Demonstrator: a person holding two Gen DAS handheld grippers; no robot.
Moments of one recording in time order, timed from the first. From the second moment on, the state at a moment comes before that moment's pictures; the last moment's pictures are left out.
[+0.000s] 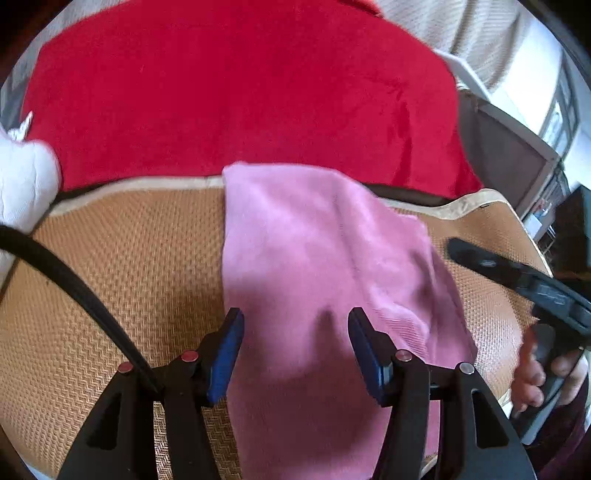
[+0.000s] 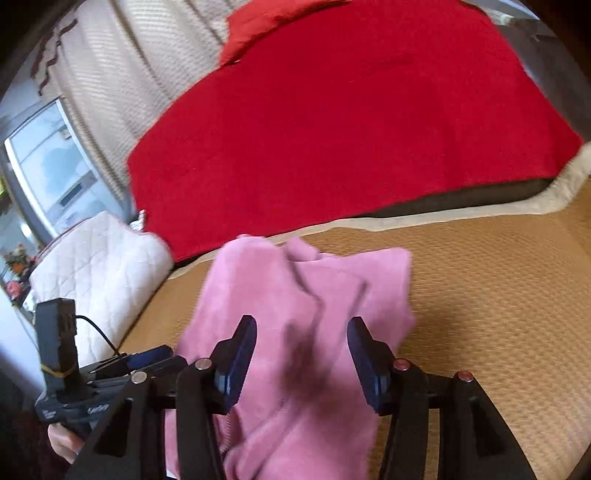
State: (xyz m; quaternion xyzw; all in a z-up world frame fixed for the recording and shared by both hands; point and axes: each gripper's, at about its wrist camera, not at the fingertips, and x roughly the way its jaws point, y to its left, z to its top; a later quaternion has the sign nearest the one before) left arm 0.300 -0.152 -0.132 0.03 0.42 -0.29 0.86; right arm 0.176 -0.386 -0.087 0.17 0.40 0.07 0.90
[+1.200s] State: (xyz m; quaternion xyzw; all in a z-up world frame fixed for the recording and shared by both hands) left arm 0.121 -0.120 0.007 0.09 0.23 -0.08 0.97; right arm -0.001 -0.325 0.027 0.03 0.37 -0.04 0.93
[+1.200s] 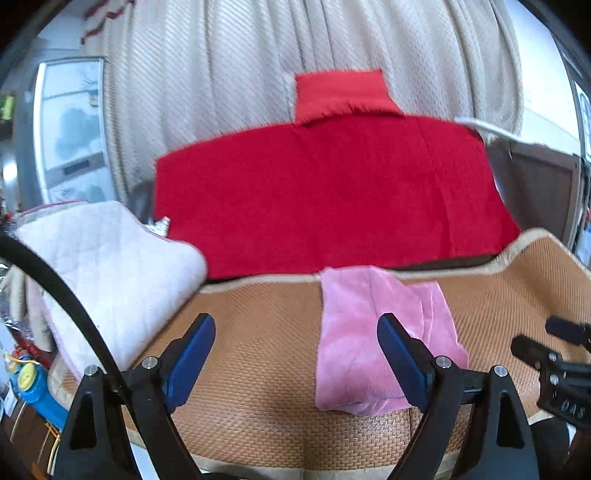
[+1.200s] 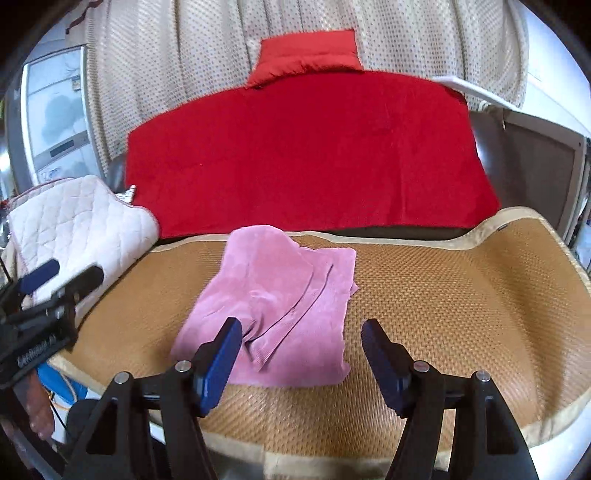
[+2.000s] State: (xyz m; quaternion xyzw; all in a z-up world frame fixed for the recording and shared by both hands) left arm 0.043 -0.106 0.073 0.10 0.13 -0.05 0.98; right arm -0.074 -0.303 0.095 0.05 0.31 -0.02 0.95
